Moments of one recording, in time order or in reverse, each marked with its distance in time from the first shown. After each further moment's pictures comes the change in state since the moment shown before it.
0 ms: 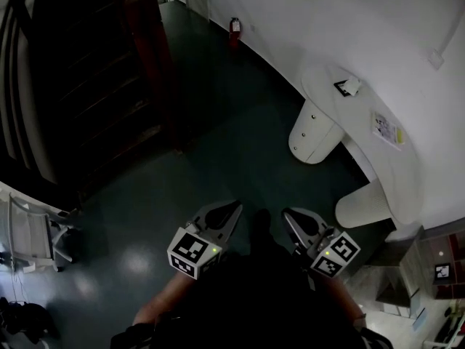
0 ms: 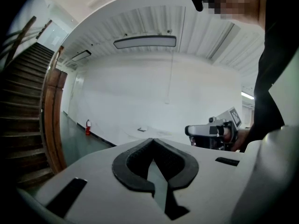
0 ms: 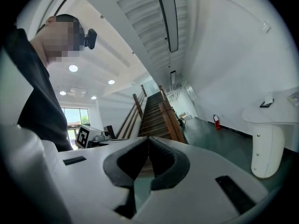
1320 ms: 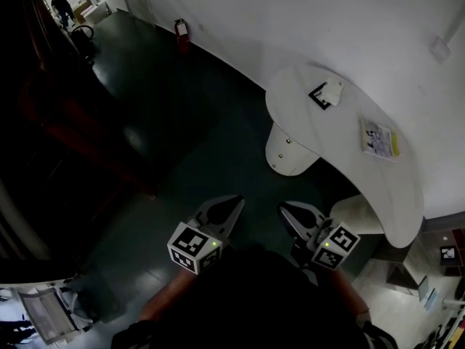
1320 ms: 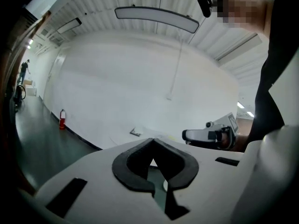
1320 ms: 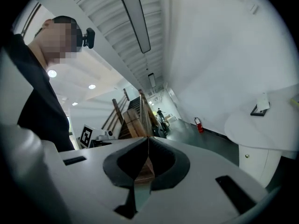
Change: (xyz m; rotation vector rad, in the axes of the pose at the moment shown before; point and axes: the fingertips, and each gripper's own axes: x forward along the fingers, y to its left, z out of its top) left arm 0.335 0.172 0.069 -0.064 0.079 -0.240; right arm 0.123 -0.325 0.097 0.098 -0.036 -0.167
